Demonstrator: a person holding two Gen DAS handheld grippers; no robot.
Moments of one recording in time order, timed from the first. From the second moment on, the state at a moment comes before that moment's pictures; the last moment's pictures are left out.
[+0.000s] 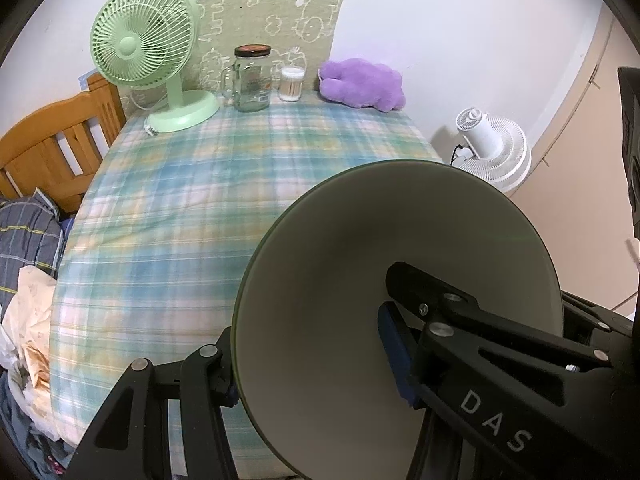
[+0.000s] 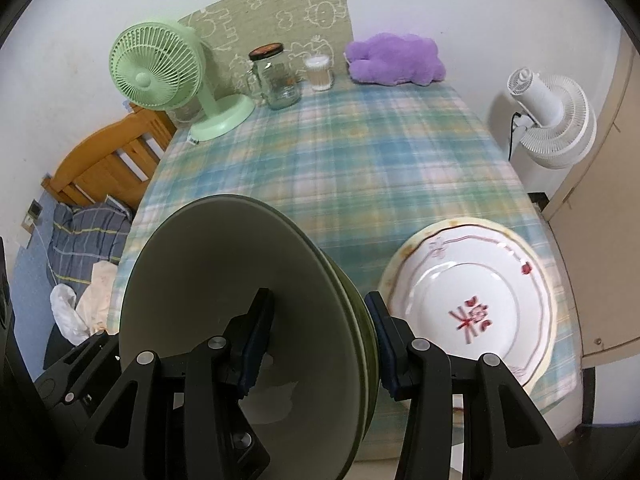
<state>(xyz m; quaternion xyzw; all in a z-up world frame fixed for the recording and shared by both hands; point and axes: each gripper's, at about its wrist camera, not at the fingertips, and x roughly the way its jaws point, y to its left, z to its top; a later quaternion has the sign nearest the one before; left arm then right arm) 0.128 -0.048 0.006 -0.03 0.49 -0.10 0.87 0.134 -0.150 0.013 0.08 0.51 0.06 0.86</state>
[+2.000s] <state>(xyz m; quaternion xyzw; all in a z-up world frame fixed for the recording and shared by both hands) 0.170 -0.211 -0.053 -0.06 0.55 -0.03 0.83 0.191 -0.319 -0.052 0.05 0.58 0.11 0.80</state>
